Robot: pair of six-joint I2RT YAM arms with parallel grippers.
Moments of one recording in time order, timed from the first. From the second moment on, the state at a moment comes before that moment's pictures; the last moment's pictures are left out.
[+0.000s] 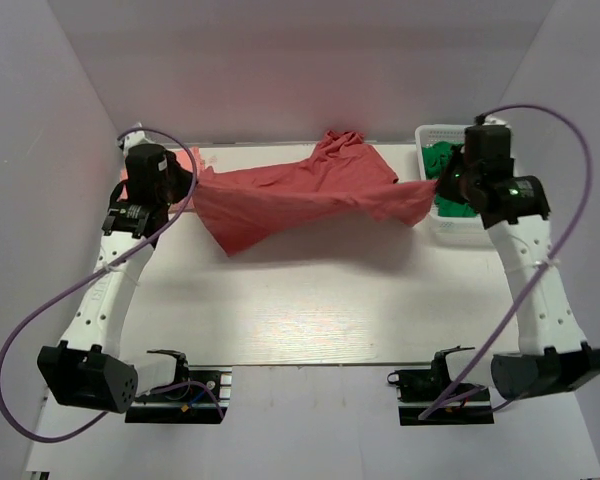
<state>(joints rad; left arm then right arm) -0.13 1.22 1.25 -0.47 -0.15 -0.66 0.20 1.29 1.57 -0.97 0.17 0.41</state>
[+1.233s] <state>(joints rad) -0.14 0.82 2.02 -0.61 -0.05 -0.48 0.18 0.82 2.19 -0.66 0.08 0.07</state>
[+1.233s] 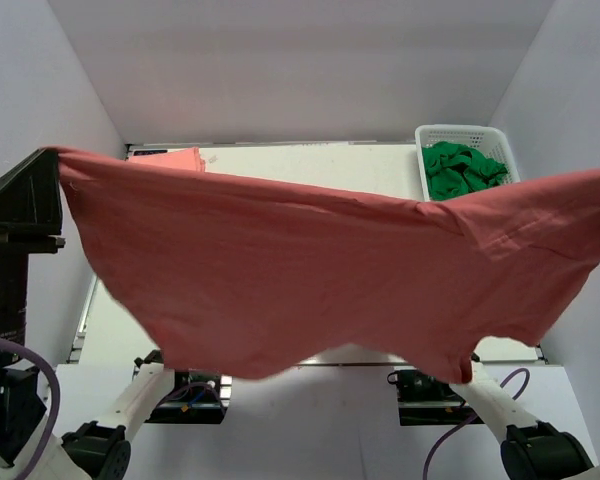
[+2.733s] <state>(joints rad) -0.13 2.35 1.91 -0.10 -0.22 -0.49 0.18 2.33 2.12 -0.19 -0.03 0.14</state>
